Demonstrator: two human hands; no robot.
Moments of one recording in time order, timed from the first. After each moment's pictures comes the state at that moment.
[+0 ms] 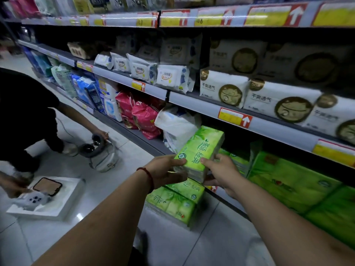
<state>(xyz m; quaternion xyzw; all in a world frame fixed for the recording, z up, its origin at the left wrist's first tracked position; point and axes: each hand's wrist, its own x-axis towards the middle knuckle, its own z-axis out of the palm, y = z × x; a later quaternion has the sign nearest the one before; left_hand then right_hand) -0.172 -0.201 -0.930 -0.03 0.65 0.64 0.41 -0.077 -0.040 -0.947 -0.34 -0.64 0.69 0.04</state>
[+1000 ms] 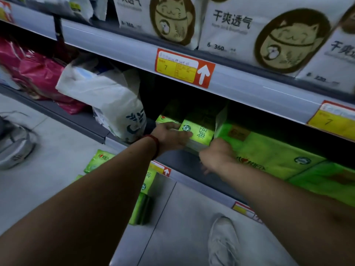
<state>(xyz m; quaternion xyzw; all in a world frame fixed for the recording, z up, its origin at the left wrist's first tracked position) -0.219 0.025 -1.078 0.06 0.63 0.62 0.47 -0.085 0.106 -1.052 -0.50 -0.78 0.36 -0.05</state>
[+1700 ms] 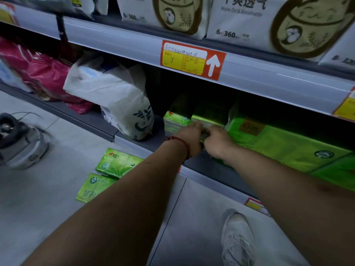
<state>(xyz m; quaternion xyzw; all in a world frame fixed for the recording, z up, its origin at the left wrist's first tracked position) -0.208 0.054 -1.097 0.47 0.84 0.15 0.24 -0.118 0.130 -1.085 -0.41 -0.84 0.35 -0.04</state>
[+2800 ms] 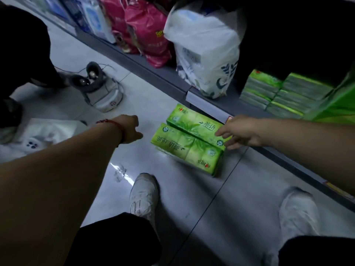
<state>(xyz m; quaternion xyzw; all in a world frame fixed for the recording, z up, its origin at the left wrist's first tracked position) -0.326 -0.325 -1.100 0.17 0.94 -0.11 0.28 -0.166 -0.032 -1.104 -0.39 -0.71 0.53 -0.26</state>
